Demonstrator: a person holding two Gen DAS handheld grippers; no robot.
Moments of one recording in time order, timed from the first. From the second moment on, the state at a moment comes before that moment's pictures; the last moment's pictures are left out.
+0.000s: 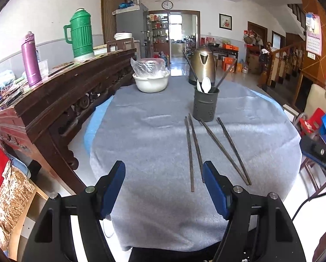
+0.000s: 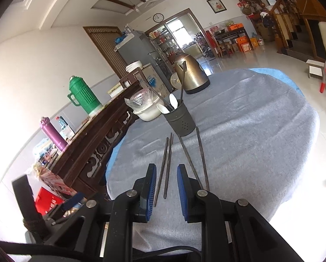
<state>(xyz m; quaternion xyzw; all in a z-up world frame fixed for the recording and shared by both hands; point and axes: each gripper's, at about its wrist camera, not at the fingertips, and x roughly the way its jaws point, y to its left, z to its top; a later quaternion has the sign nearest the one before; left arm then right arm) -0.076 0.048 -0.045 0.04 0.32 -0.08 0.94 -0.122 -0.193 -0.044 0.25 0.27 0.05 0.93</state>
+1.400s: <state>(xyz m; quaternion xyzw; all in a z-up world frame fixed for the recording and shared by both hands) 0.115 0.031 -0.115 0.06 0.44 -0.10 0.89 0.079 -0.234 -0.106 0.24 0.45 0.04 0.86</state>
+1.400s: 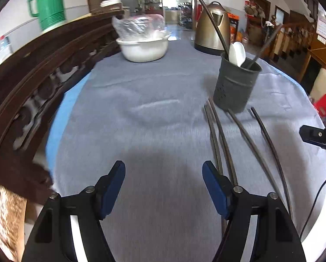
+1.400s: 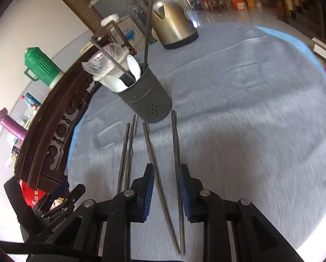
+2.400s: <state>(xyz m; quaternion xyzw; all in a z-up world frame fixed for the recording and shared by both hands) 0.250 -0.023 -0.159 0.04 0.53 -0.27 0.80 0.213 -0.229 -0.160 0.18 0.52 0.05 0.83</state>
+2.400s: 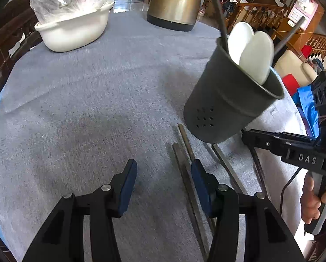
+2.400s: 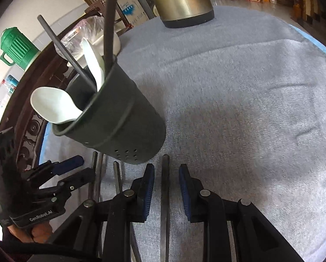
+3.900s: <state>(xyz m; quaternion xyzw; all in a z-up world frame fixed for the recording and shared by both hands) 0.231 0.010 -0.105 -0.02 0.49 -0.25 0.83 0.167 -0.237 -0.111 0.18 0.46 0.02 0.87</state>
